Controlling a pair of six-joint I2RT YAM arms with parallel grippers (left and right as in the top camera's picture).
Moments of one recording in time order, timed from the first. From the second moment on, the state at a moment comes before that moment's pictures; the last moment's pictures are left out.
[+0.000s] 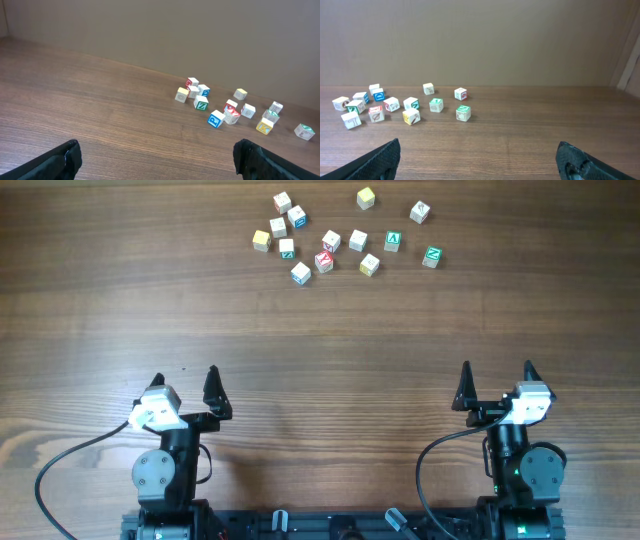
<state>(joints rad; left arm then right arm) 0.03 0.01 0.01 -0.07 0.01 -0.25 0.02 0.02 0.01 0.00 0.01 -0.01</state>
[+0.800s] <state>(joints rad) 0.03 0.03 0.11 -0.12 0.12 -0.25 0.02 0.02 0.01 0.00 0.01 -0.01</state>
